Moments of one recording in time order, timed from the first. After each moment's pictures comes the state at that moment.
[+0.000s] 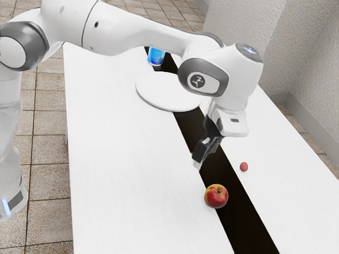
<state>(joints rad) -0.16 0.12 -0.28 -1.58 0.06 1.69 0.43</state>
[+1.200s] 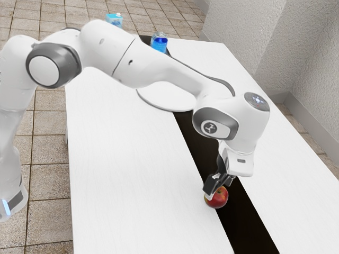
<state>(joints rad) -0.20 0.36 -0.25 -1.55 0.11 1.92 0.59</state>
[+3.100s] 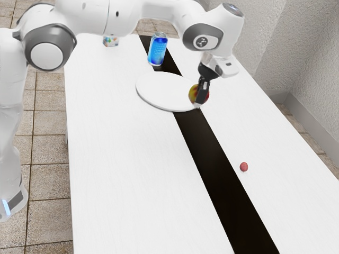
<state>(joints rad) -0.20 0.18 0.22 -1.49 0.10 1.69 0.44</state>
